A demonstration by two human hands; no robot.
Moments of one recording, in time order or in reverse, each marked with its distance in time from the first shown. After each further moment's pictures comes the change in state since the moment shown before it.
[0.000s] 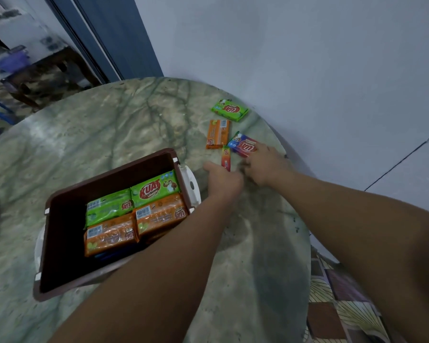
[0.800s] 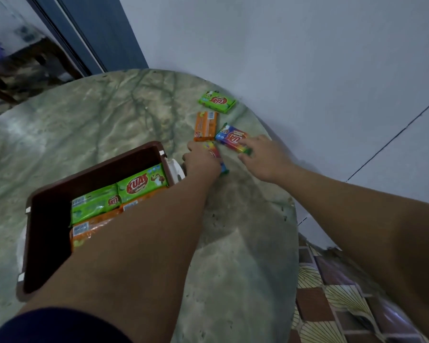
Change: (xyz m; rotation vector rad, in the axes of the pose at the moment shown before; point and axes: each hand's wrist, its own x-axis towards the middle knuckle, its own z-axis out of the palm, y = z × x) left_hand 0.047 0.007 -0.007 0.550 0.069 0.066; right_hand -0.027 0.019 -0.010 0.205 0.152 -0.087
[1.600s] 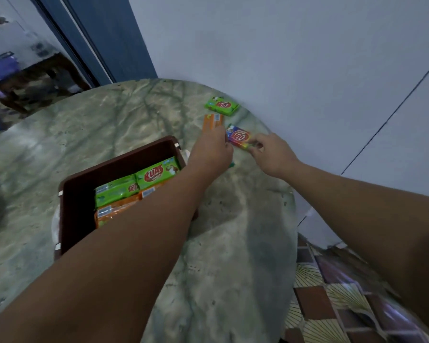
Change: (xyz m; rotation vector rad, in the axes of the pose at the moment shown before) left_hand -0.071 -0.002 -0.067 0.149 0.126 0.725; right_hand -0.035 -0.012 -0.008 0.158 0.151 0.056
